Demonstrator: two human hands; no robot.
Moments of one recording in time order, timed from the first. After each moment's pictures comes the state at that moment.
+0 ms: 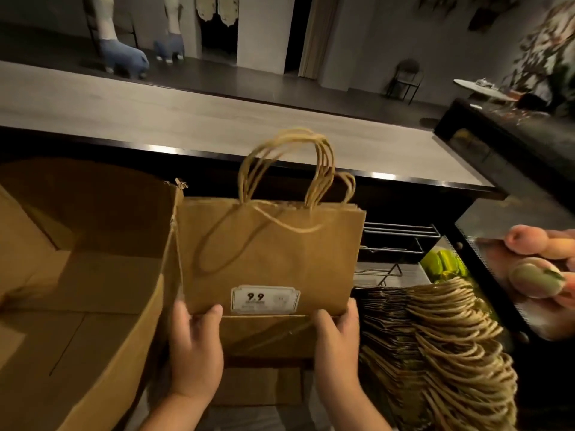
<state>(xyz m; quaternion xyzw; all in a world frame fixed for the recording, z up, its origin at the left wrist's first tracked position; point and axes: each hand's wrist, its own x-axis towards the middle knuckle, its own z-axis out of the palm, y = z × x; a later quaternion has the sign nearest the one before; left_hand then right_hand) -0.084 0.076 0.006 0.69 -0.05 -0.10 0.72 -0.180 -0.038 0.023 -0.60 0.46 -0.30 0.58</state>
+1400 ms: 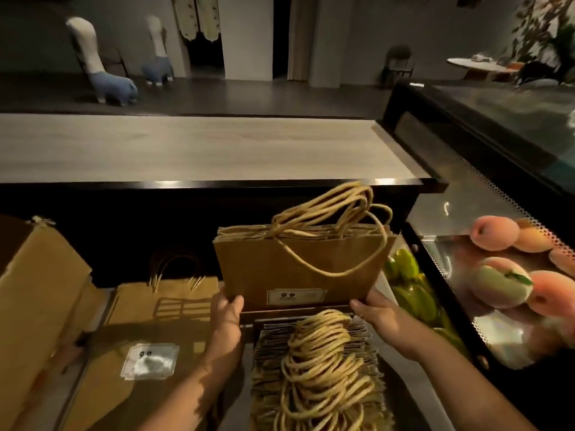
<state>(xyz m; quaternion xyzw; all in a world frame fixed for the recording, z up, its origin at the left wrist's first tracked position) -0.136 -0.134 -0.008 0.69 -0.04 -0.27 0.67 -0.292 -0.321 0.014 -0.76 0.29 -0.02 0.58</state>
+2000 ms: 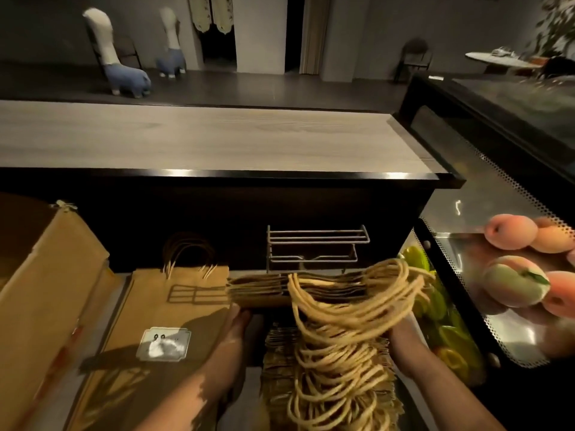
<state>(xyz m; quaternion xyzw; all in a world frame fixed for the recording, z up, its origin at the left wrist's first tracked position) -0.150 -0.101 -0.022 0.64 -0.11 -0.36 0.67 -0.305 -0.294 -0.014 -0.67 0.38 -0.15 0.62</state>
